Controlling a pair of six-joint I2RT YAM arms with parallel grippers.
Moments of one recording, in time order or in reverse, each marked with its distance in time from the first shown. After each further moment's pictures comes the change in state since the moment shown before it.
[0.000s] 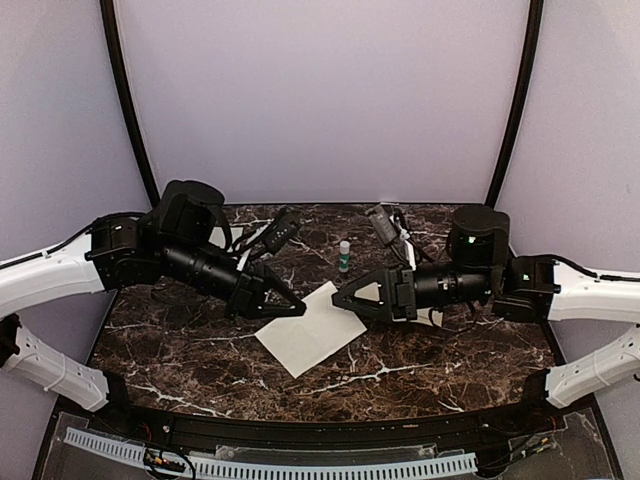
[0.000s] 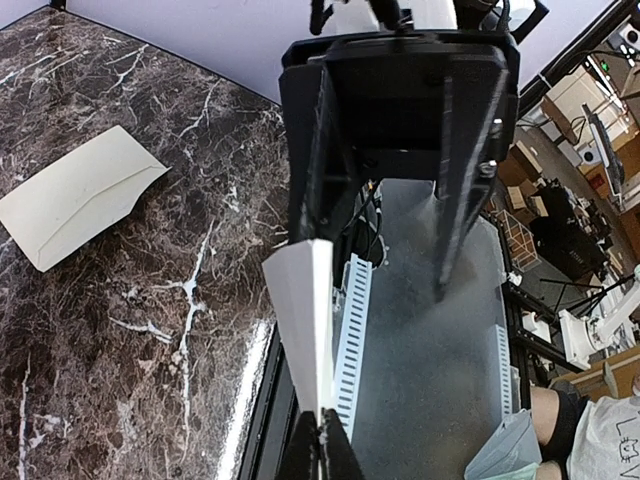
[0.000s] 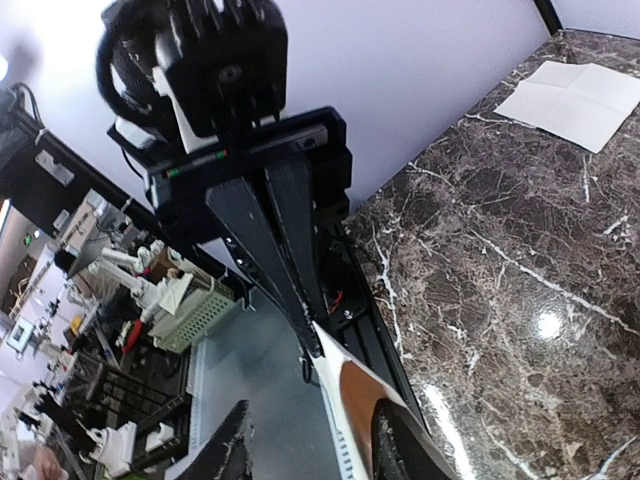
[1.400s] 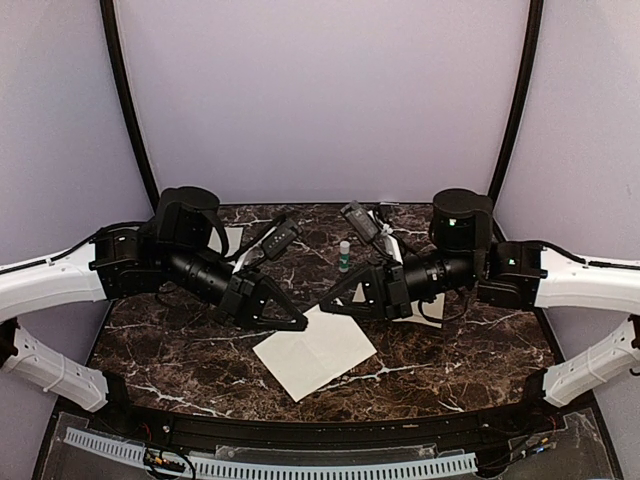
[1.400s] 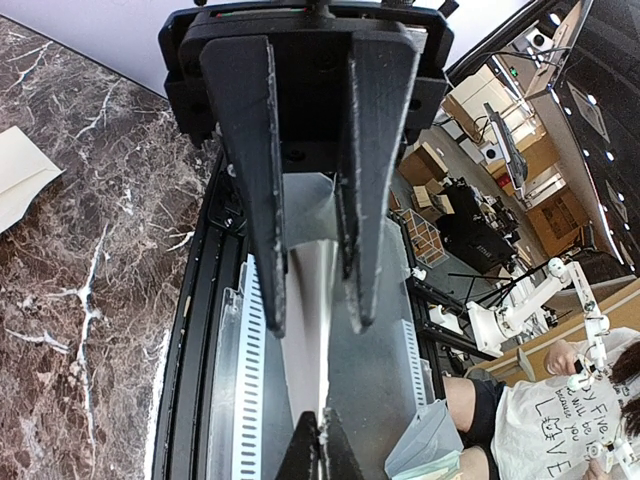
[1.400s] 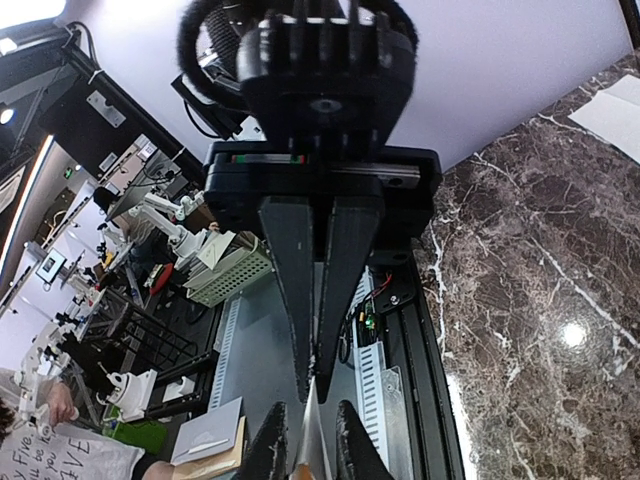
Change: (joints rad) left arm 0.000 -0.034 -0.097 0.183 0.243 -0.157; right arm -0.005 0.075 0.120 -0.028 -0.195 -0.102
